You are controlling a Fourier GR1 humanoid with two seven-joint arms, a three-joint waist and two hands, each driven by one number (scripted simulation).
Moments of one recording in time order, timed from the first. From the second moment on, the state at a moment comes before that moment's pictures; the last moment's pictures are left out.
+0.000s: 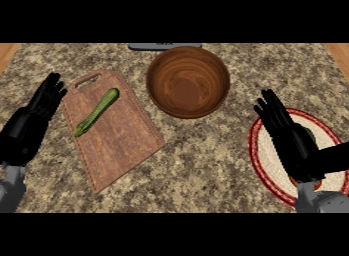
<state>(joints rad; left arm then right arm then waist) -0.18 0.53 -0.16 -1.56 0.34 0.13 0.01 -0.11 -0.30 0.24 -1.65 -0.39 -0.12 0.06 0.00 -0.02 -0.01</state>
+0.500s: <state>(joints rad) -0.19 0.52 -0.02 -1.53 0.34 0.22 -0.03 -0.13 -0.38 0.26 -1.77 0.00 -0.27 -0.13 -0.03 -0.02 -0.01</state>
